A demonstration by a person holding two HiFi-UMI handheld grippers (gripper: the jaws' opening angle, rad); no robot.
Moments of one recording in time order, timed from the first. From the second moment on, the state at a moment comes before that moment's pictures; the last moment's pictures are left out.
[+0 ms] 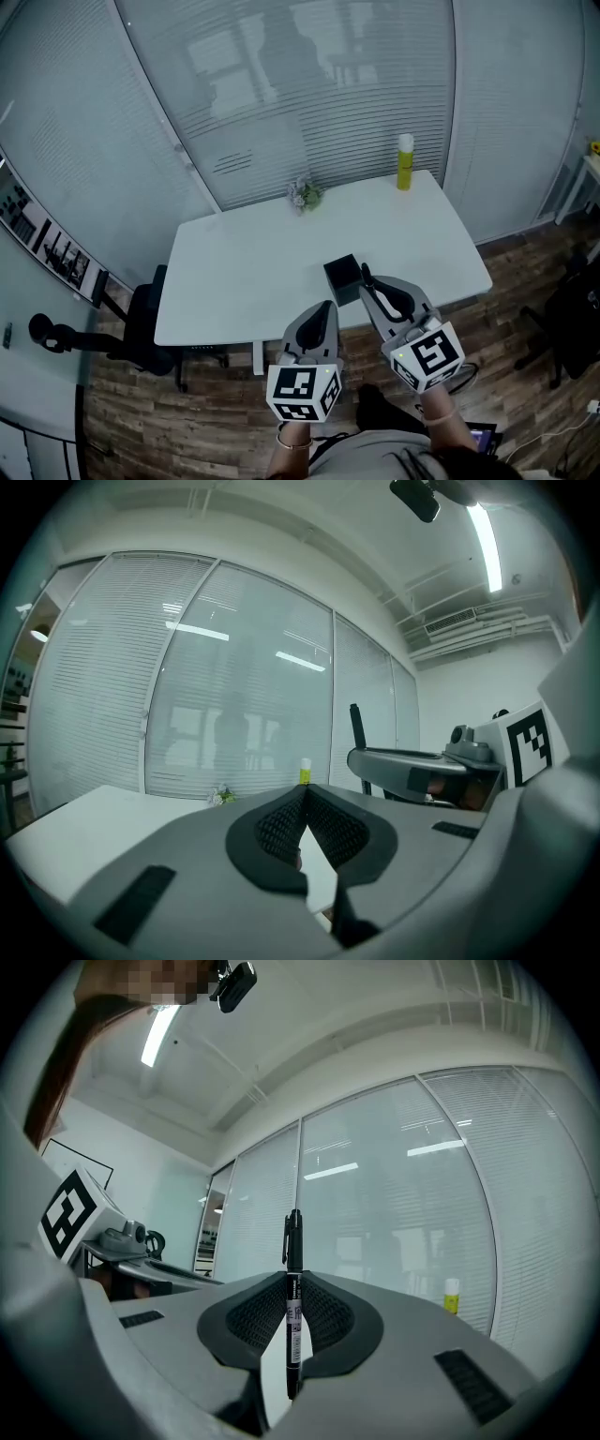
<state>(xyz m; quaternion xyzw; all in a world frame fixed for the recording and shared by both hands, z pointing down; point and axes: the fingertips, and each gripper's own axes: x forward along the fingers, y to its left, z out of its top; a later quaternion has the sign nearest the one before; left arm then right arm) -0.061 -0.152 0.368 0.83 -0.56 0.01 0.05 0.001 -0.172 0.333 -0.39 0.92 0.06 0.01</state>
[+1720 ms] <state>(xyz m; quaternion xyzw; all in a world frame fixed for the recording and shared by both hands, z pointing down) -0.100 -0.306 0.412 0.83 -0.55 0.04 0.11 -0.074 -0.326 0.466 -0.29 0.94 0.09 -0.15</state>
